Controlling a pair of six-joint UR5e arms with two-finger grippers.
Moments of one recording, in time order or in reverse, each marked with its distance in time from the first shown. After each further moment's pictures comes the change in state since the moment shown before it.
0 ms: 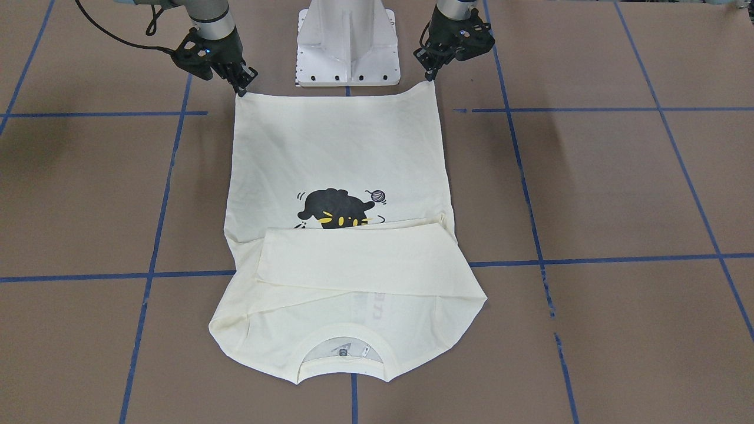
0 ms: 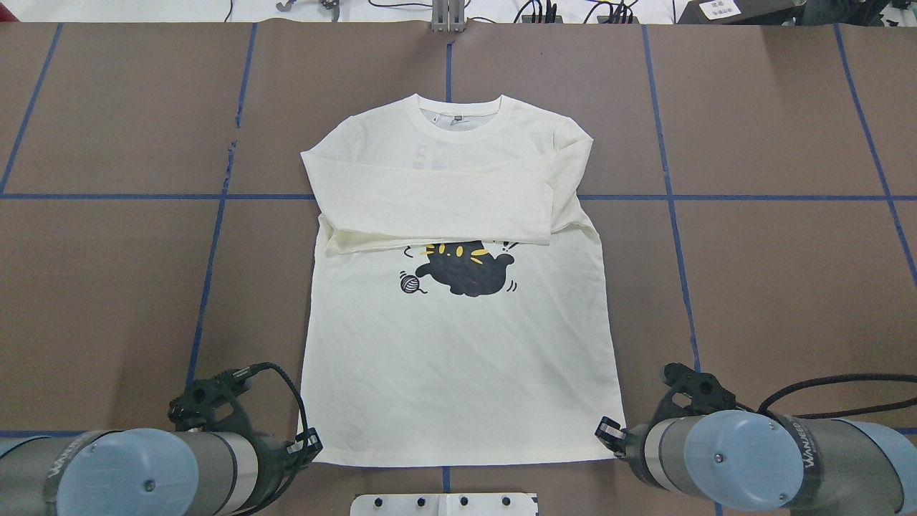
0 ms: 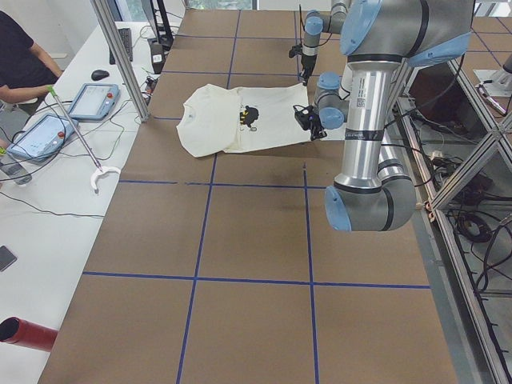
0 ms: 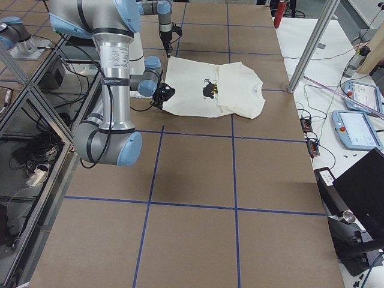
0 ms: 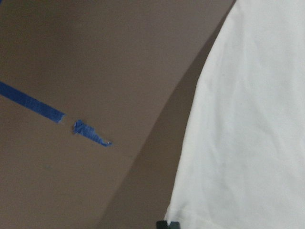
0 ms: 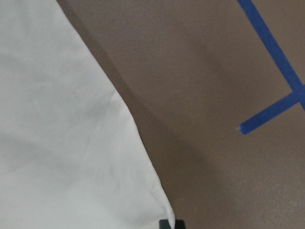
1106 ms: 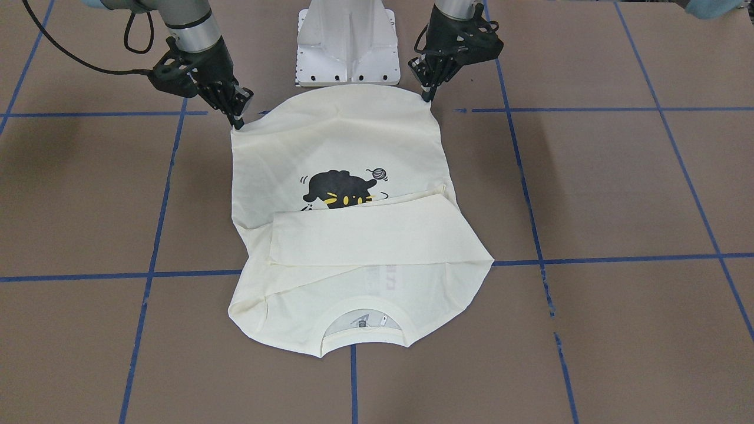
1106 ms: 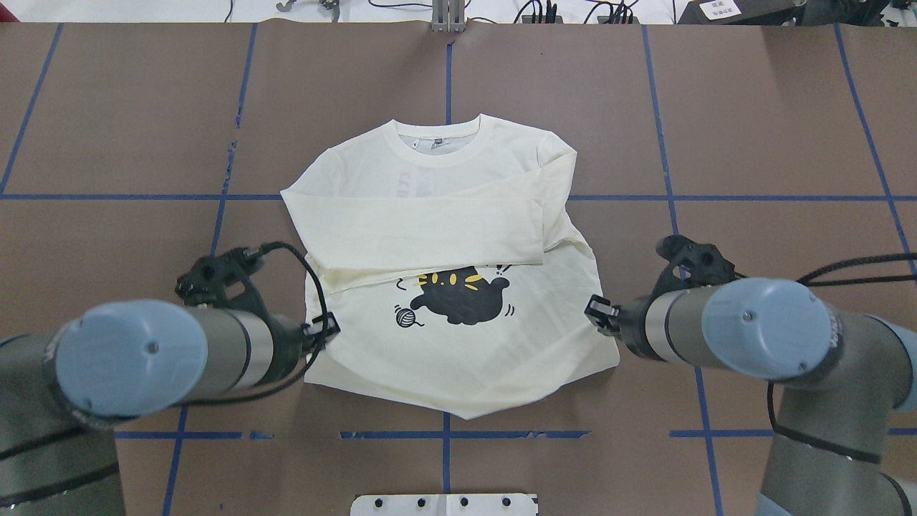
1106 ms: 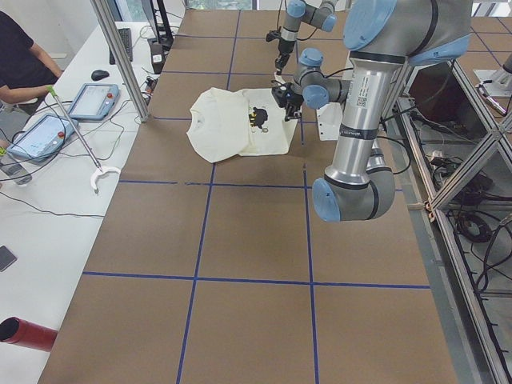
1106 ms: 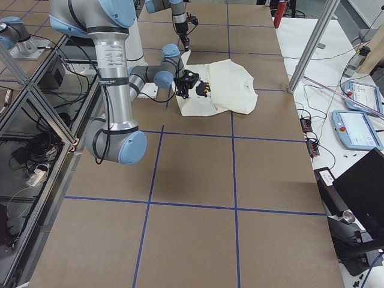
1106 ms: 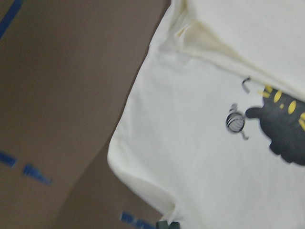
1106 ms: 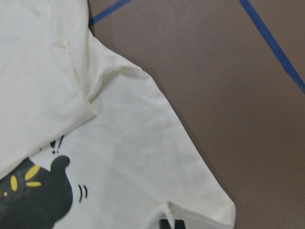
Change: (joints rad) left arm -0.295 -0.190 0.075 0.099 -0.003 0.275; right arm 0.322 0.175 -0.071 -0.002 0.021 -0.303
